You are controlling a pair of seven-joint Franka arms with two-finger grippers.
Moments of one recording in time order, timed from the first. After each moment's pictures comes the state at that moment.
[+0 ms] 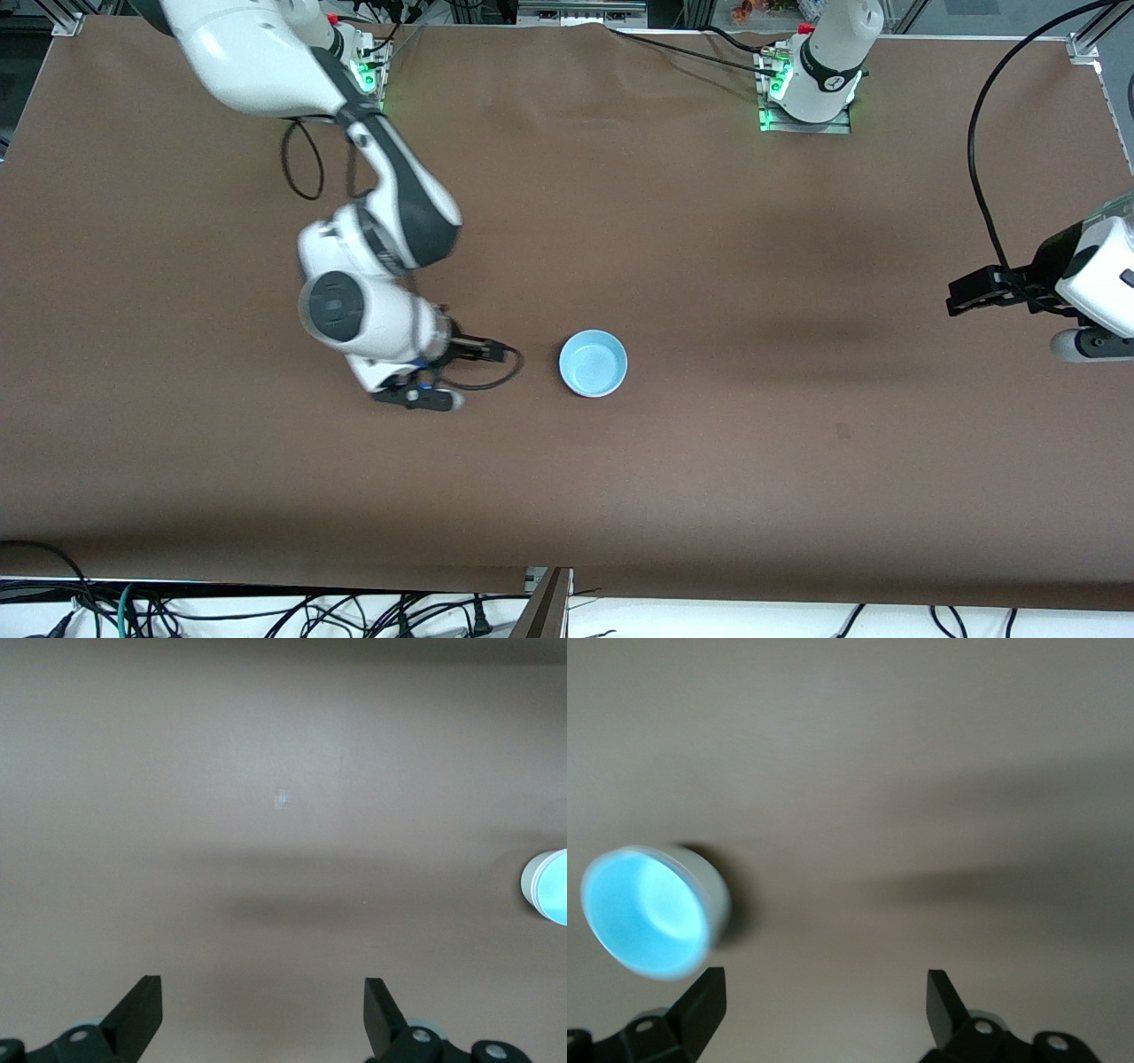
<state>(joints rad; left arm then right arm) -0.13 0.36 0.11 -1.15 -0.04 1.45 -0.09 0.30 0.70 0.15 -1.23 0.14 1.86 0.43</state>
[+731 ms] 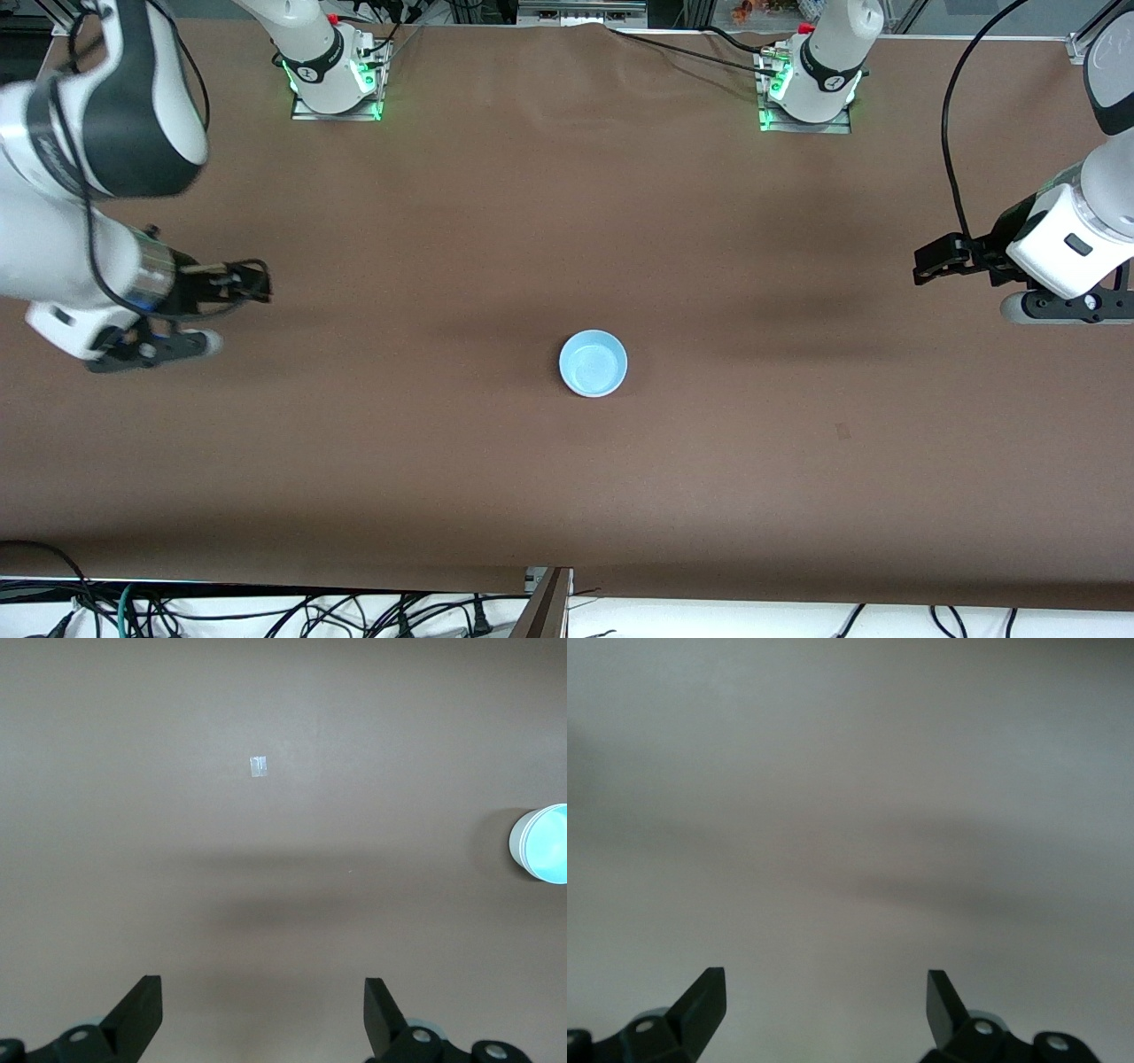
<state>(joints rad) -0.13 0.21 0.07 -1.40 -0.04 1.54 -0.09 0.12 0.35 0.02 -1.29 -0.03 1.51 -0.04</state>
